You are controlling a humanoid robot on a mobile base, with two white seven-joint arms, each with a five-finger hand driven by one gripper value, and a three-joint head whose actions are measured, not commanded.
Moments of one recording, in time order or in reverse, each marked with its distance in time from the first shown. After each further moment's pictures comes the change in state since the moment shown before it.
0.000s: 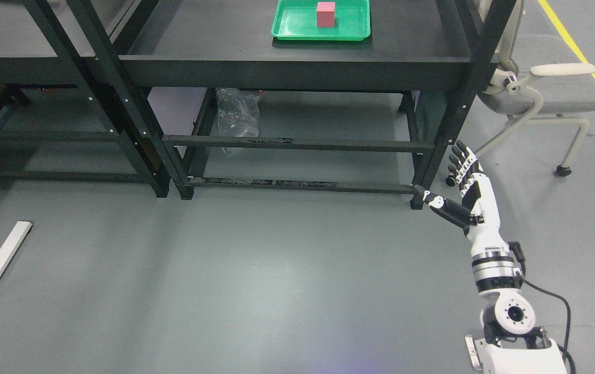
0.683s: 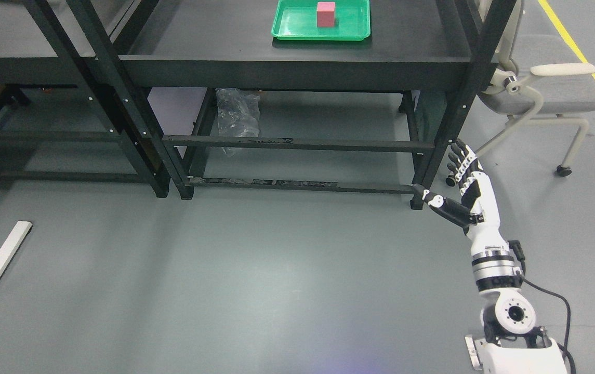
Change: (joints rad) left arm 0.001 0.000 0.009 0.000 0.000 0.004 0.000; right arm -0.002 0.000 0.000 -0.009 -0.001 -0.025 0.002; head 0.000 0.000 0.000
